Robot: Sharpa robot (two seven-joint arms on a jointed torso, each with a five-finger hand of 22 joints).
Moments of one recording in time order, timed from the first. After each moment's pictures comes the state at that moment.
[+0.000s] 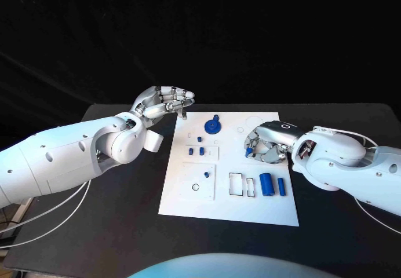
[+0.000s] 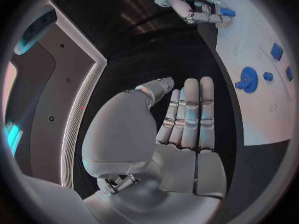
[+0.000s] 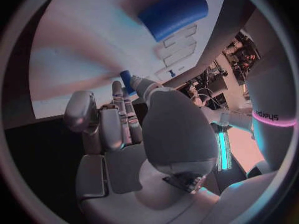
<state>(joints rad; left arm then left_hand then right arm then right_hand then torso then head) 1.18 -0.84 0.01 1.46 -0.18 -0.17 0.43 1.37 -0.18 0.53 -0.01 0.25 0.83 0.20 0.38 0.23 0.84 0.14 0.53 0.14 1.06 0.06 1.08 0.38 0.18 0.88 0.15 0.98 0.57 1.24 -0.92 -0.12 1.68 -1.63 -0.21 -0.14 1.34 -0.18 0.48 0.13 0.12 0.98 0.16 0.19 0.36 1.13 0.09 0.20 0.08 1.47 0.01 1.33 1.14 0.12 1.36 0.11 1.08 1.31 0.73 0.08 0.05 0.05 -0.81</state>
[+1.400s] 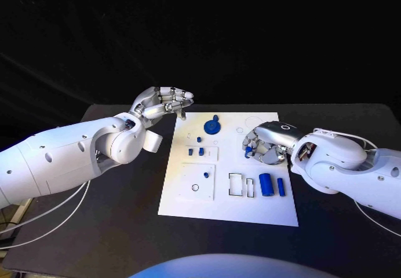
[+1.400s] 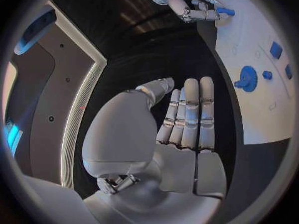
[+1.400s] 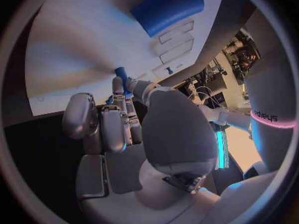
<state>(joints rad) 1.18 -0.84 0.01 1.46 -0.18 -0.17 0.43 1.37 -0.17 0.53 -0.01 0.25 0.83 0.20 0.38 0.23 0.84 0.14 0.54 0.14 1.05 0.06 1.08 0.38 0.18 0.88 0.15 0.98 0.57 1.23 -0.93 -0.12 1.71 -1.64 -0.26 -0.14 1.37 -0.13 0.62 0.08 0.05 1.04 0.13 0.22 0.37 1.25 0.06 0.17 0.10 1.47 -0.01 1.36 1.17 0.10 1.38 0.09 1.13 1.31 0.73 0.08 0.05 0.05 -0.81</state>
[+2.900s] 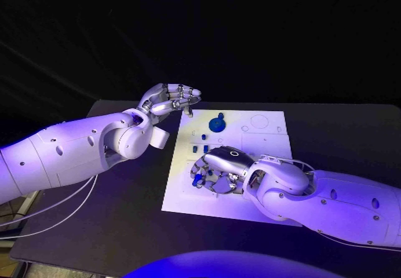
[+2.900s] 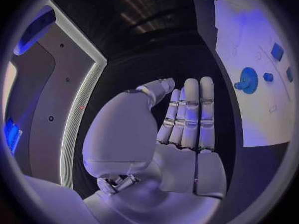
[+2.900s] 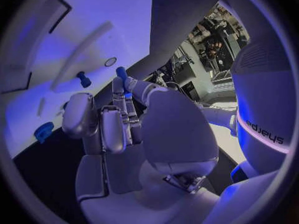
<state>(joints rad) 1.18 -0.82 0.01 1.45 -0.18 -0.17 0.43 1.38 -0.17 0.54 -0.01 0.25 0.83 0.20 0.39 0.23 0.84 0.14 0.54 0.14 1.05 0.06 1.08 0.38 0.18 0.88 0.15 0.98 0.57 1.11 -0.67 -0.14 1.73 -1.60 -0.33 -0.08 1.37 -0.13 0.63 0.07 0.05 1.03 0.13 0.22 0.37 1.26 0.07 0.16 0.10 1.47 -0.01 1.36 1.16 0.10 1.38 0.09 1.13 1.31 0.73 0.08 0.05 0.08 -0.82</state>
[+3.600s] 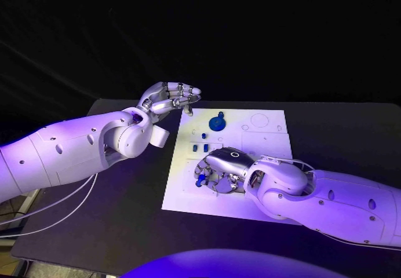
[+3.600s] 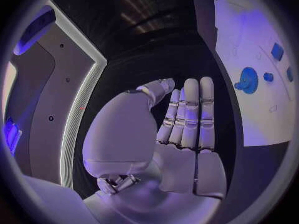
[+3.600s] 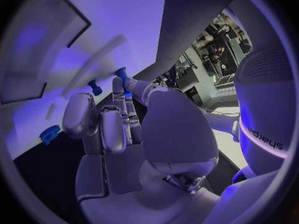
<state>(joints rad) 1.18 -0.83 0.01 1.45 -0.18 -0.17 0.43 1.38 -0.17 0.54 -0.01 0.25 0.83 0.20 0.39 0.23 0.84 0.14 0.54 0.14 1.05 0.06 1.08 0.38 0.18 0.88 0.15 0.98 0.57 1.10 -0.66 -0.14 1.71 -1.64 -0.29 -0.11 1.37 -0.13 0.63 0.07 0.05 1.03 0.13 0.22 0.37 1.25 0.07 0.15 0.10 1.47 -0.01 1.36 1.16 0.10 1.38 0.09 1.13 1.31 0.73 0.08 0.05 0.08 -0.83</state>
